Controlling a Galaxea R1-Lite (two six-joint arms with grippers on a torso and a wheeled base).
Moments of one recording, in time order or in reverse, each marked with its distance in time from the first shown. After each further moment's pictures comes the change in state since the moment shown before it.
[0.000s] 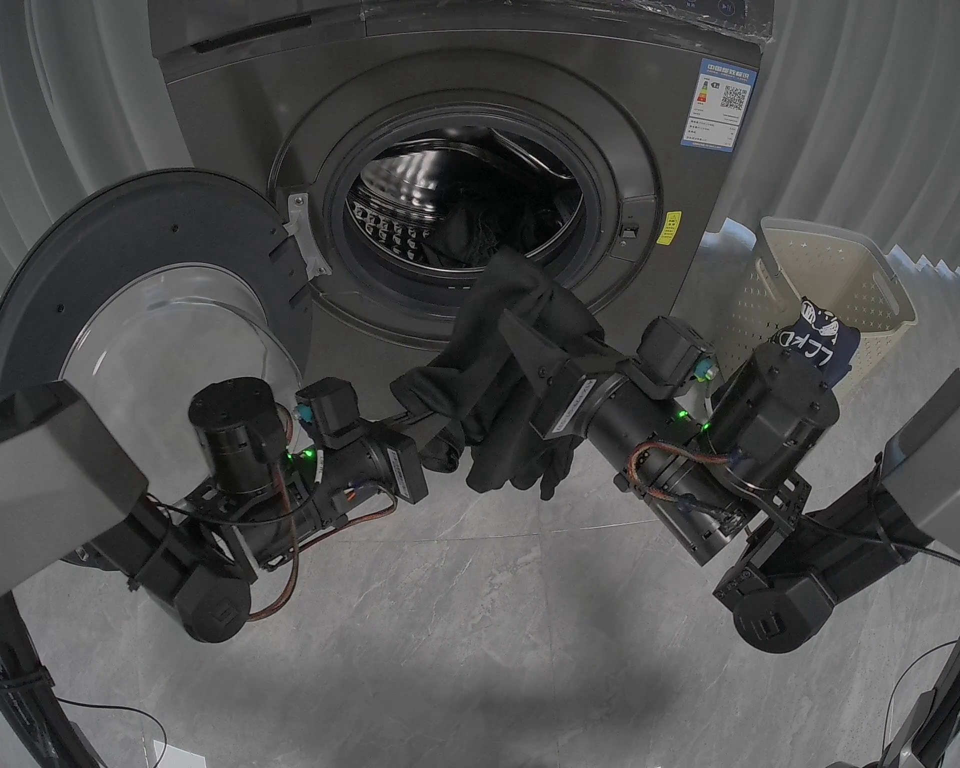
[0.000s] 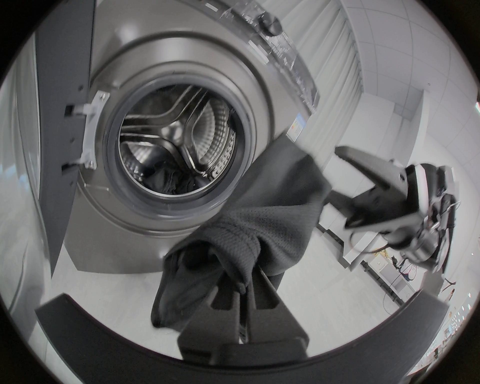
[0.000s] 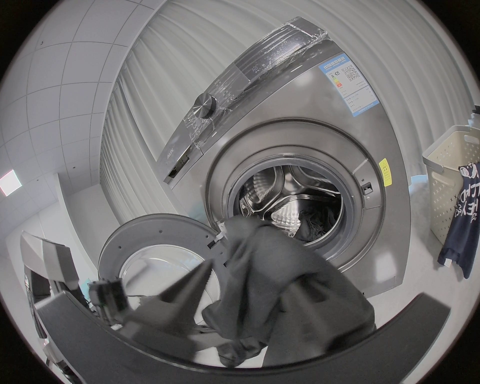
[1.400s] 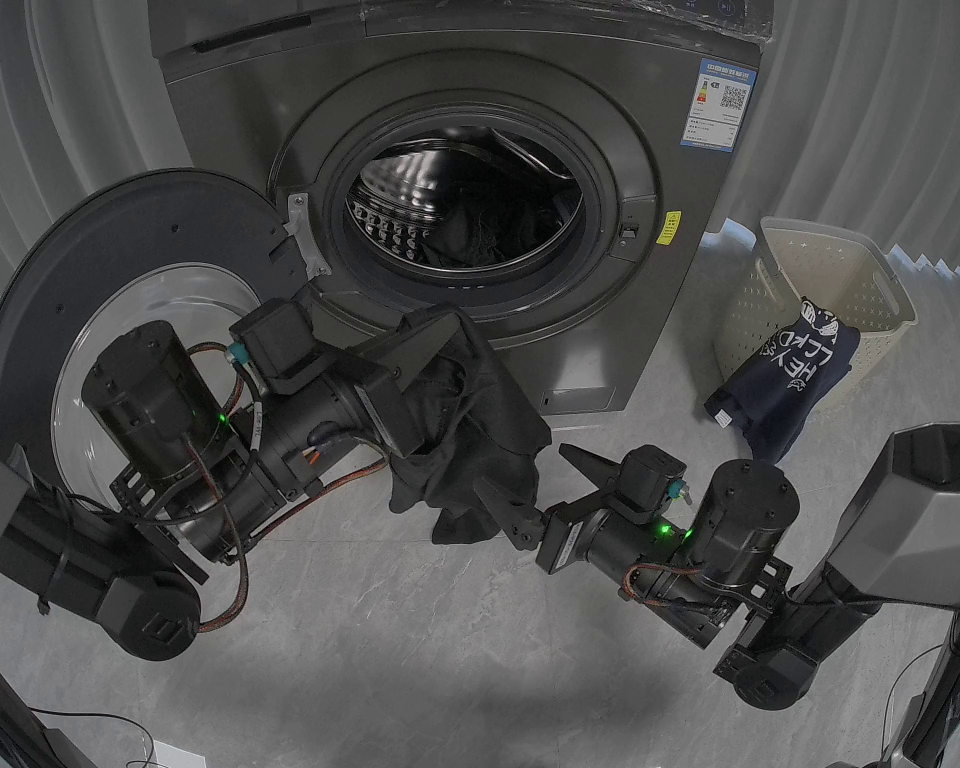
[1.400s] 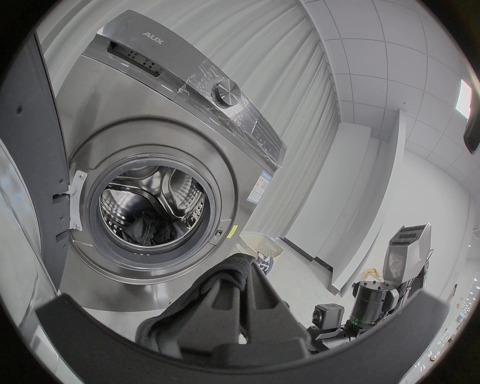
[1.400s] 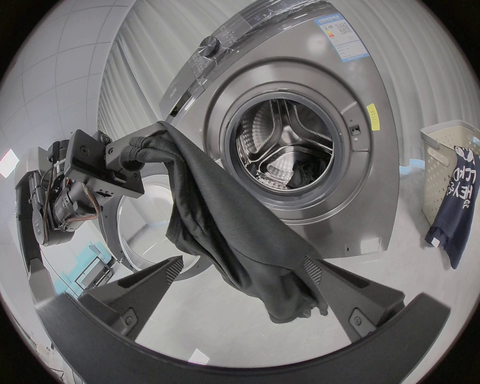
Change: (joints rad) left arm -0.110 -0.241 0.030 -0.038 0.058 -0.022; right arm 0.014 0.084 0.256 -0.084 0.042 -0.050
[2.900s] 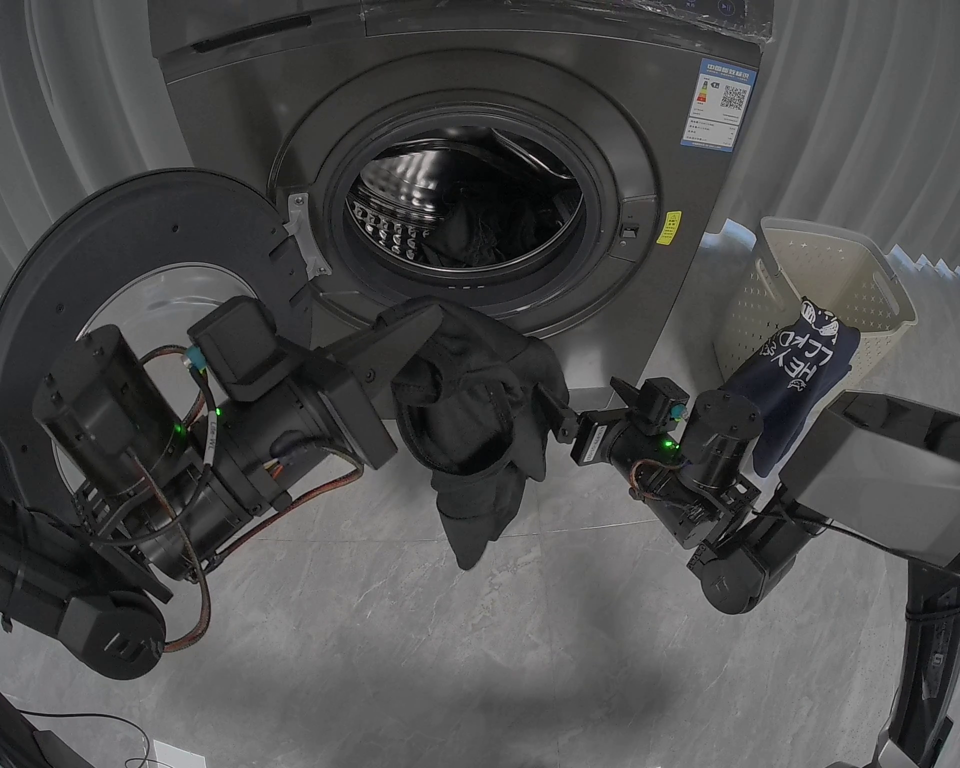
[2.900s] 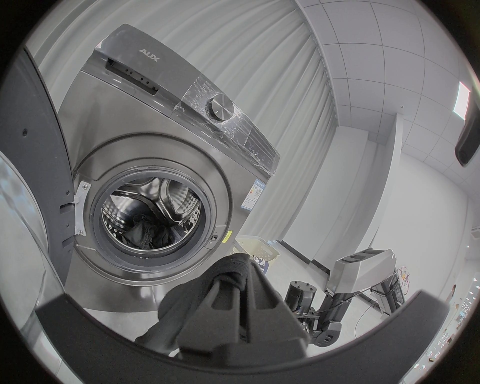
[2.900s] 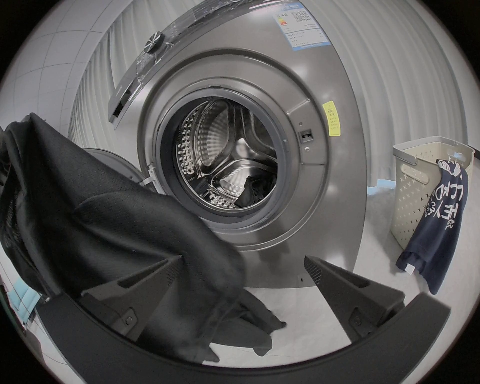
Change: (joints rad) left arm -0.022 -0.095 0.066 0.010 0.013 -0.001; right arm -0.250 0.195 -0.321 0.058 -0.003 -0.050
